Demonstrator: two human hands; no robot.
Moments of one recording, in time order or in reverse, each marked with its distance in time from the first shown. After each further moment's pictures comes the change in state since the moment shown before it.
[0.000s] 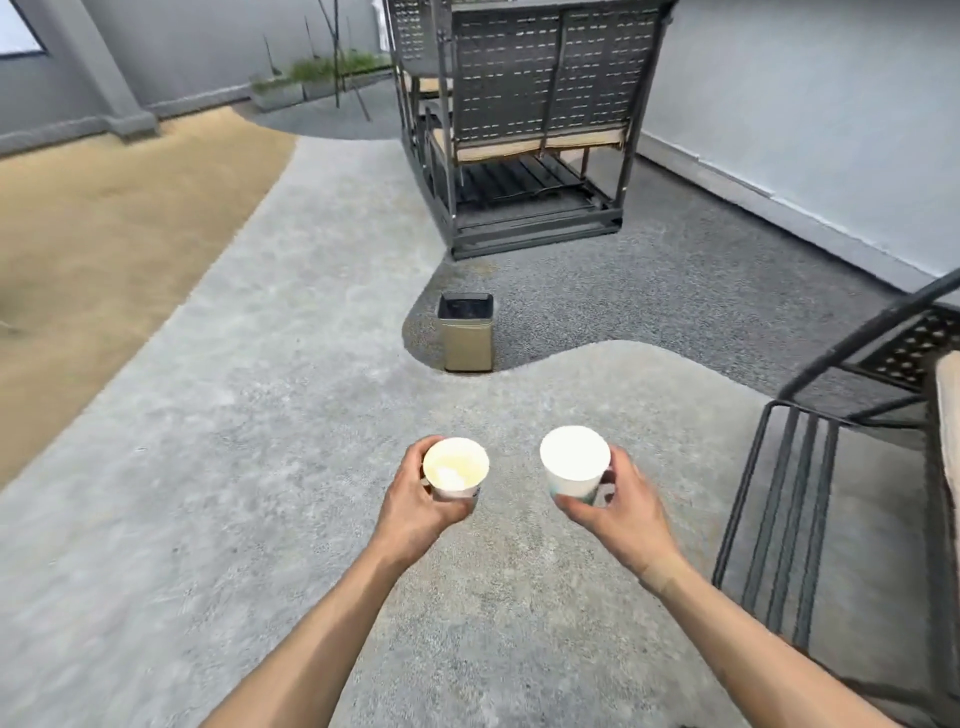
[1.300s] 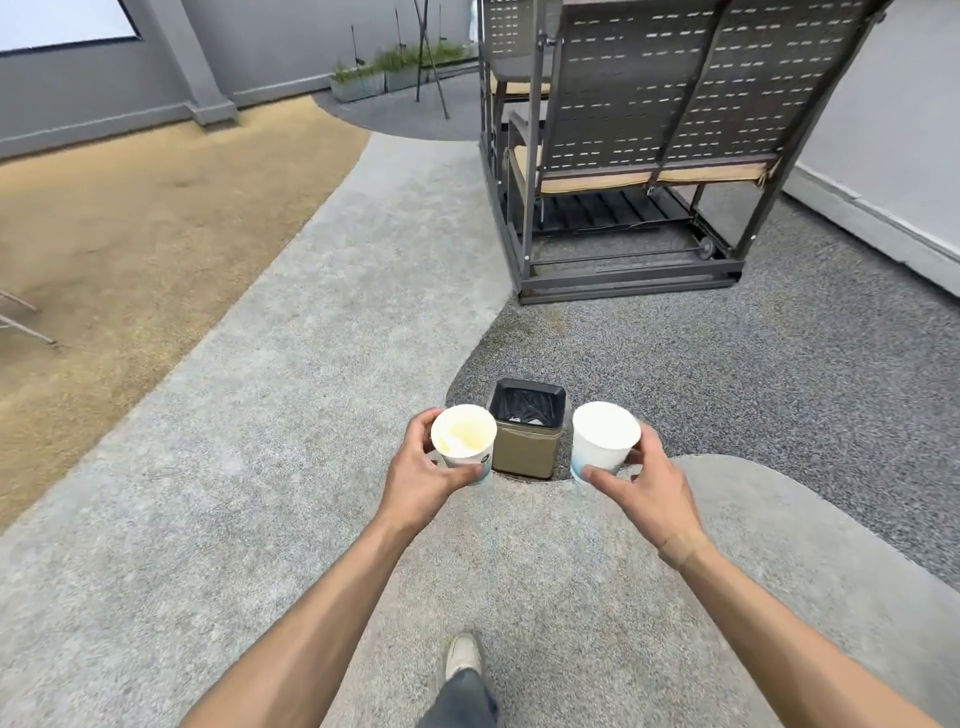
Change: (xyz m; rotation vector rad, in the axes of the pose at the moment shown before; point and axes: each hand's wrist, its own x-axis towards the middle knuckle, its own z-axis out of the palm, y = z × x) left_hand 0.581 0.017 -0.071 -0.082 0.183 -0.097; right_hand 0.617 -0.055 0.113 0.041 -0.085 -0.019
